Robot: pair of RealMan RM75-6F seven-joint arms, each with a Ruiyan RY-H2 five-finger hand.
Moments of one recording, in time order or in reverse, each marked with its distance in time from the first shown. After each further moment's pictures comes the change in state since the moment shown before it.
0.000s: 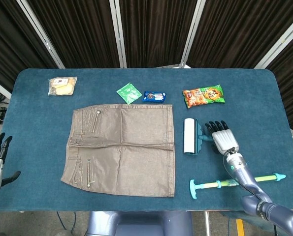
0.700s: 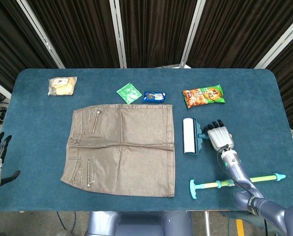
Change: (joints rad) left arm -0.007 0.005 0.000 -0.001 -0.016 -0.011 -0.007; right arm 0.042 -0.068 -0.007 0.091 0.028 -0.007 -0.051
